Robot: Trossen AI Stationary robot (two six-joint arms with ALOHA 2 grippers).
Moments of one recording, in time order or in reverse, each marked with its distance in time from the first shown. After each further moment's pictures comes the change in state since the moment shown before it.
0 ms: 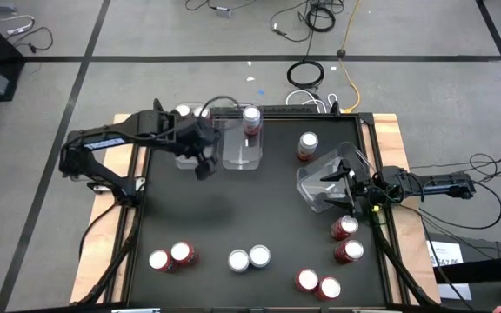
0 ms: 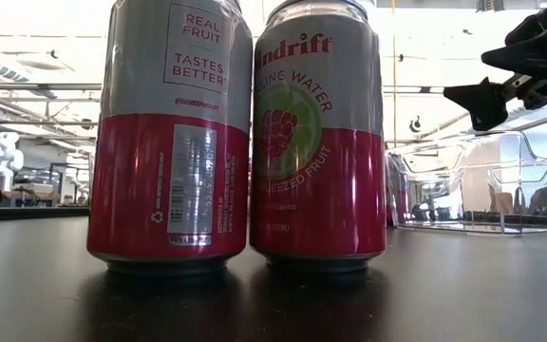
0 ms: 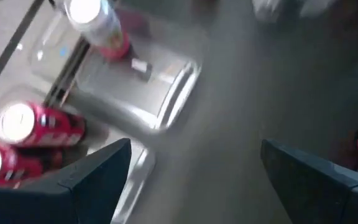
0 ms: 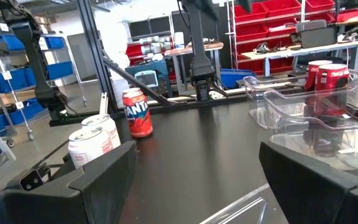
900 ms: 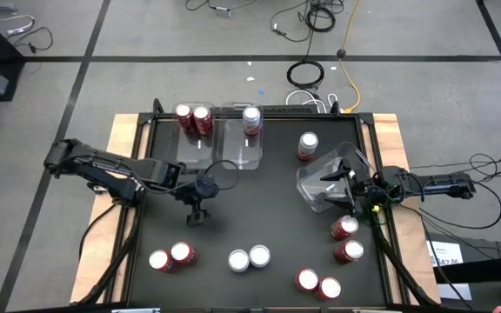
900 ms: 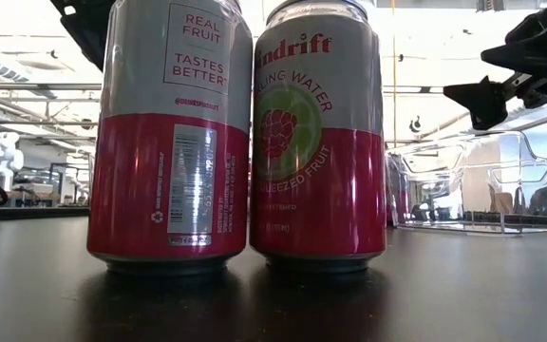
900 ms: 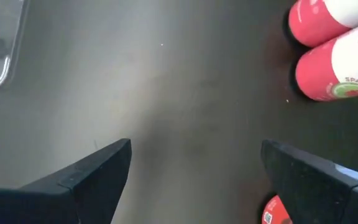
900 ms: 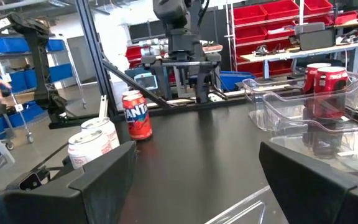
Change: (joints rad) left arm -0.255 -0.152 -0.689 0.526 0.244 -0.044; right arm 0.000 0.000 0.000 0.010 0.005 0.002
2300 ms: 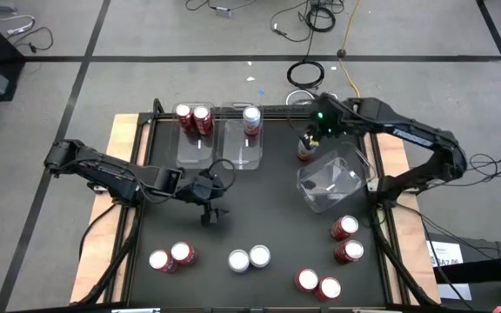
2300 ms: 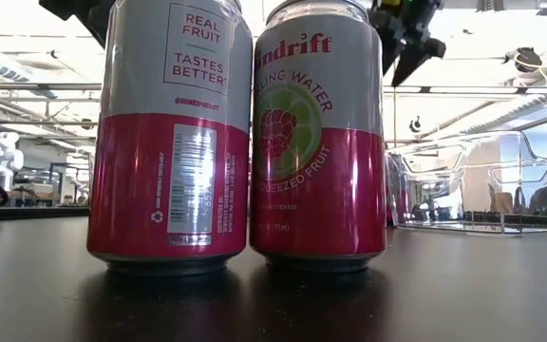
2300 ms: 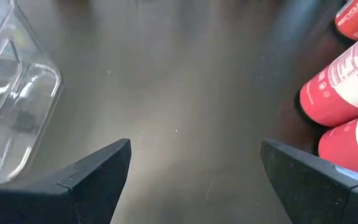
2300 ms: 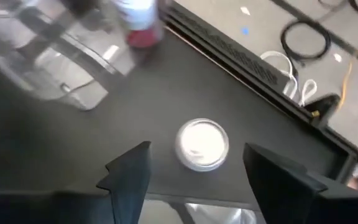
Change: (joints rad) left arm -0.019 0.000 -0.176 0.481 -0.161 0.062; right arm -0.458 1.367 1.466 -1.198 0.304 0.290
